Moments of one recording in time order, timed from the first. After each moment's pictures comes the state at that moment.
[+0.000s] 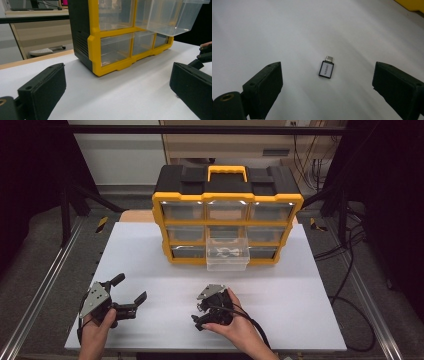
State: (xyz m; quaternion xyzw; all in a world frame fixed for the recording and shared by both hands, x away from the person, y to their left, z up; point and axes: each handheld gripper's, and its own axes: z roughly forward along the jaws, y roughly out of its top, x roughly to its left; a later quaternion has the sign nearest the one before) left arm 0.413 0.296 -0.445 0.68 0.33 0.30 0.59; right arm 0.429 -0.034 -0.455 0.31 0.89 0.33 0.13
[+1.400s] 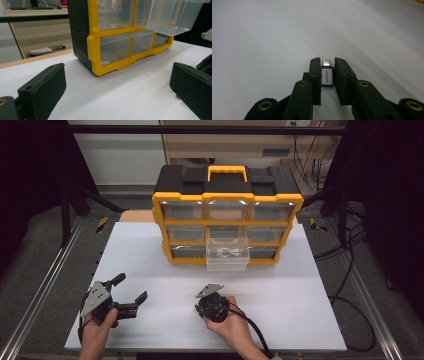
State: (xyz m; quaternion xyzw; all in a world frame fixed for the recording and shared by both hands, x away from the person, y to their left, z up) left arm 0.414 0.294 -0.445 0.68 0.32 0.29 0.59; right arm 0.438 -0.028 -0.474 0.33 0.87 0.34 0.11
